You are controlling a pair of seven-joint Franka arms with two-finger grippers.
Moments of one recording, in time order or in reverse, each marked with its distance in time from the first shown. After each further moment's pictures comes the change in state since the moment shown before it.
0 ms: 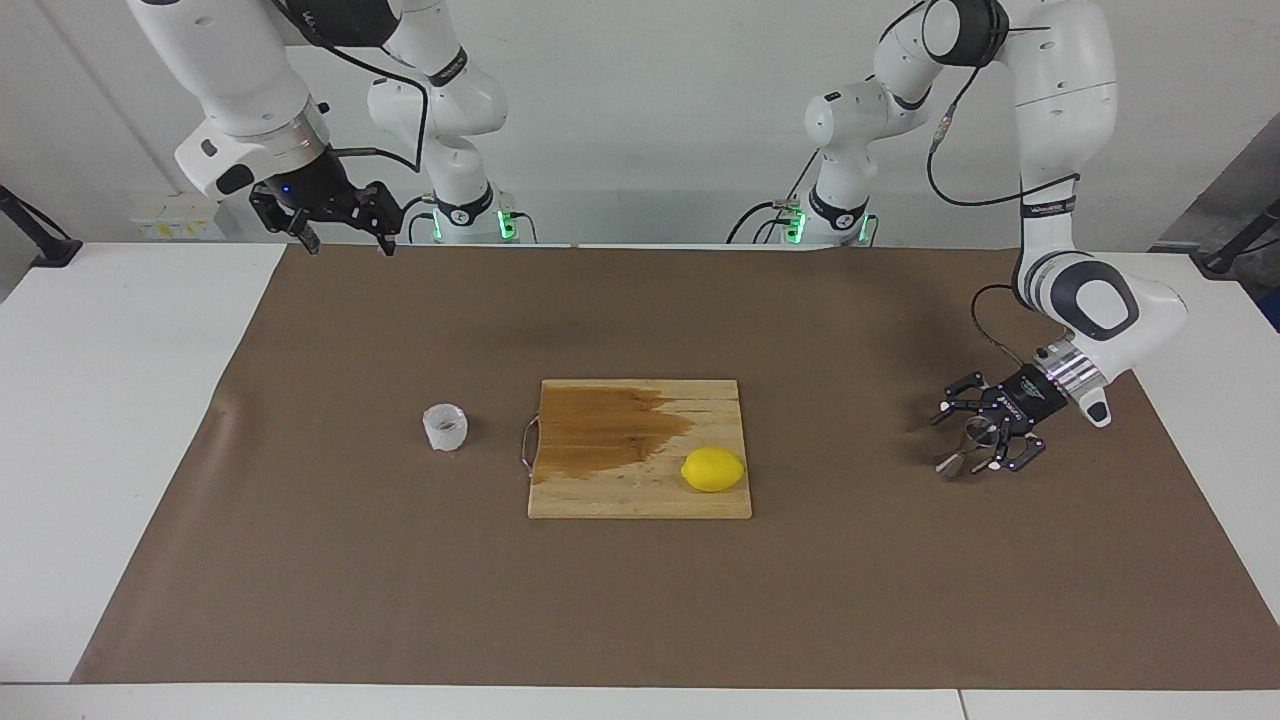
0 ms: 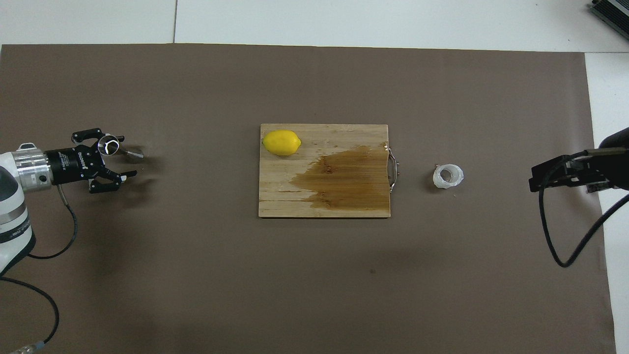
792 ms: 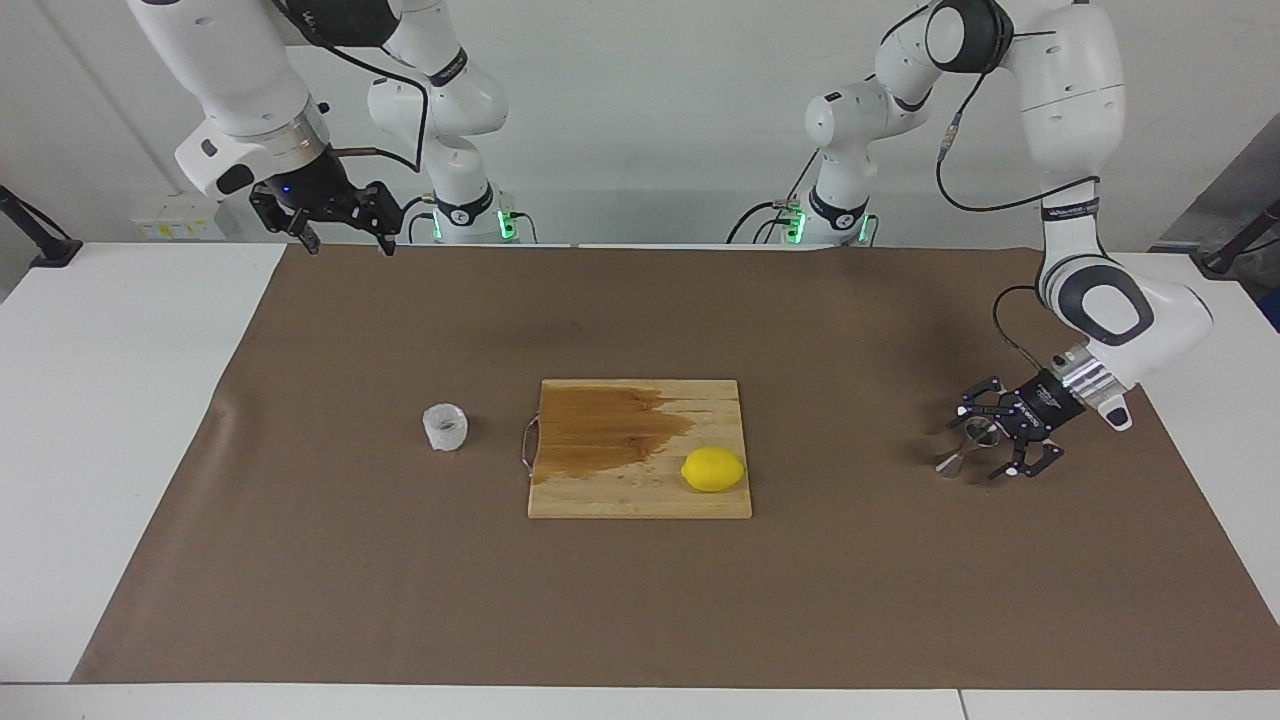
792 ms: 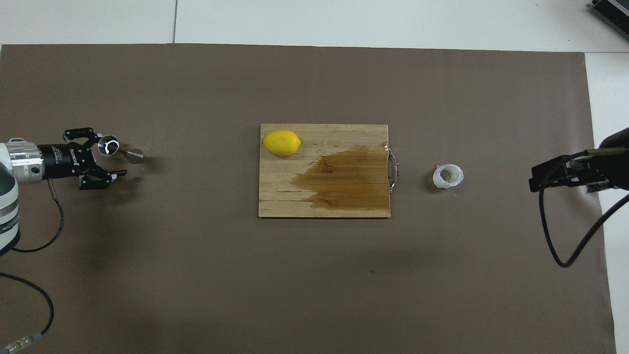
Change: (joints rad) left arm 0.008 0.034 0.001 0.067 0.163 0.028 -0.142; right arm 0.000 0.000 0.000 0.000 0.000 0.000 0.000
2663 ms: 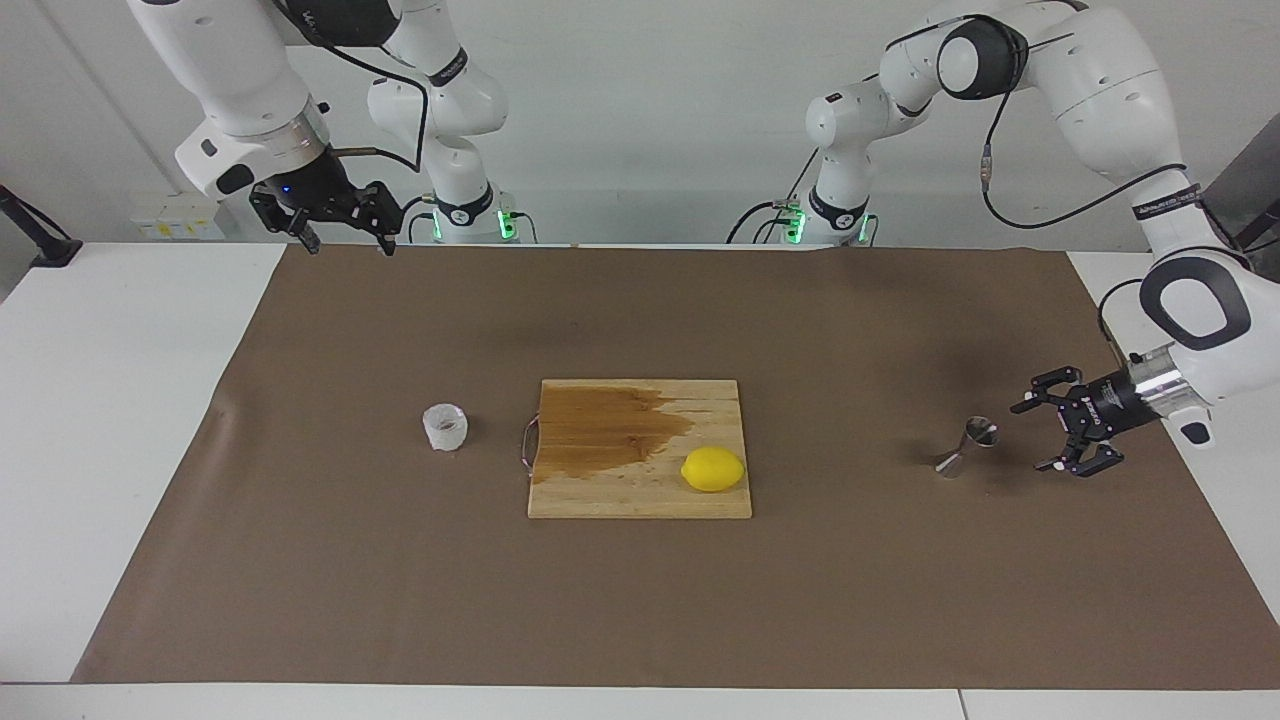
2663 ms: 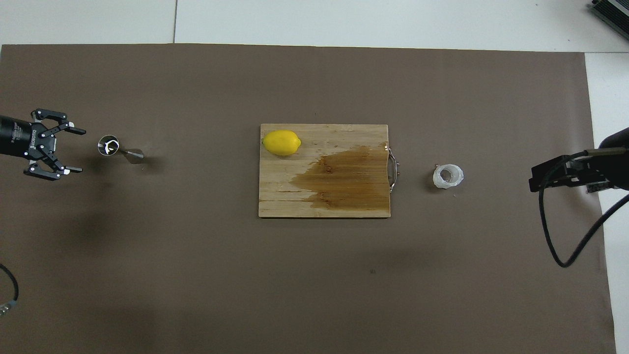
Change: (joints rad) left arm 0.036 0.097 0.018 0.334 0.398 -0.322 -0.029; right arm 0.000 0.000 0.000 0.000 0.000 0.000 0.000
